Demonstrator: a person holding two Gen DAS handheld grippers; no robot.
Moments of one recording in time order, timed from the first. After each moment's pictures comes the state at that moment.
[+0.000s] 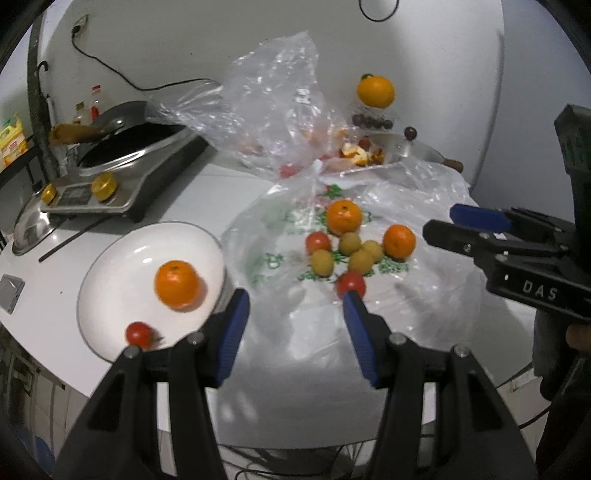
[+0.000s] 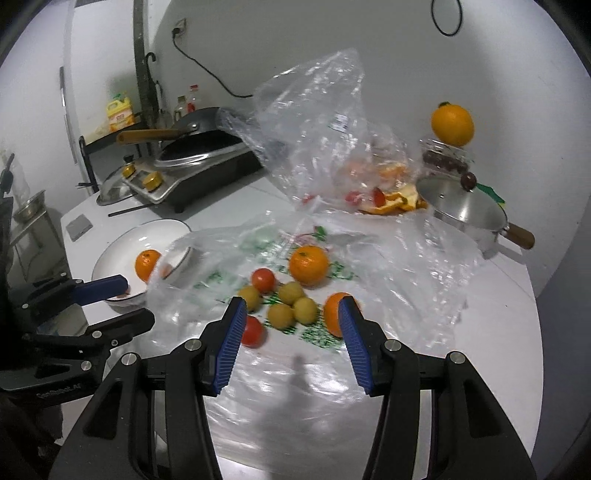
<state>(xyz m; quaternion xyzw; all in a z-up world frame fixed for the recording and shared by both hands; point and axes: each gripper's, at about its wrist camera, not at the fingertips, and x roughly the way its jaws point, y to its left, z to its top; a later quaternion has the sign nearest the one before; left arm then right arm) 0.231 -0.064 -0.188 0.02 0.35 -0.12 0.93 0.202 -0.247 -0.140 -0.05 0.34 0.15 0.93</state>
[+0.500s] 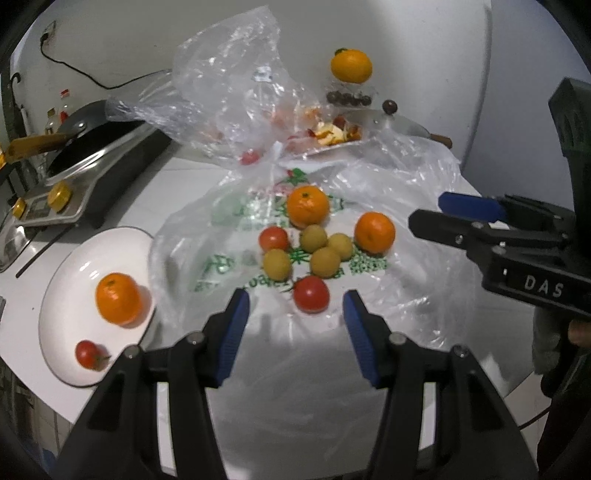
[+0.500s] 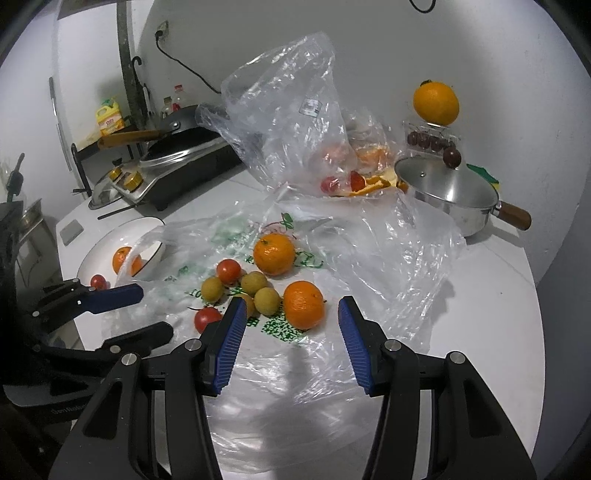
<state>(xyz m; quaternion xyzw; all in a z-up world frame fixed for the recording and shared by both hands) 0.260 -0.108 -0.206 0.05 0.38 -0.14 0.91 0.220 -0.282 -0.154 -0.03 0.36 0.15 0.92</state>
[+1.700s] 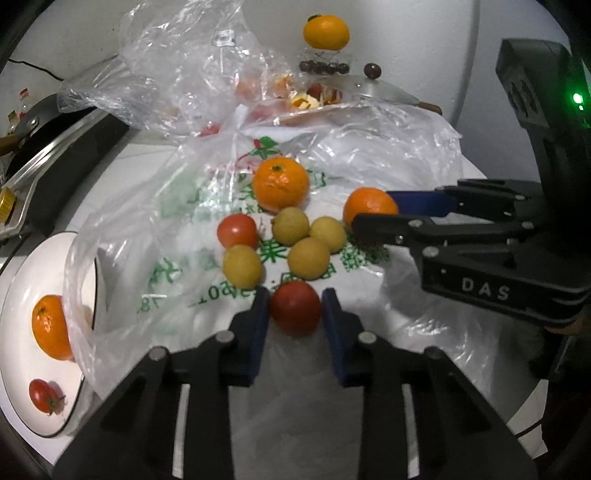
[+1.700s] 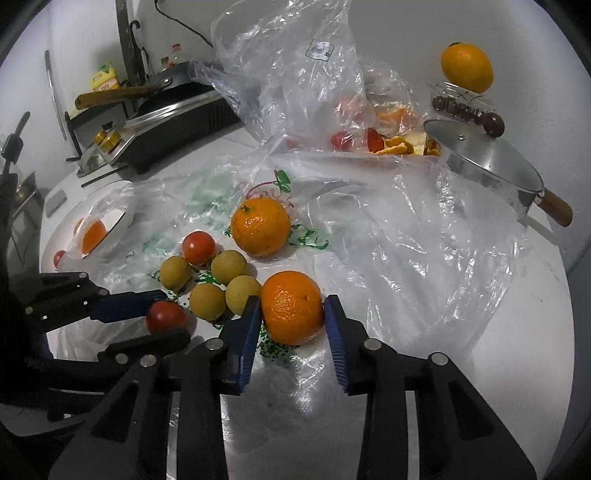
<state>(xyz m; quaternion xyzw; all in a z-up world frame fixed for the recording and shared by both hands) 0.295 -0.124 -0.242 0.07 0.41 -0.20 0.89 0.271 -0.270 -0.201 -0.06 0.41 0.16 0.89</state>
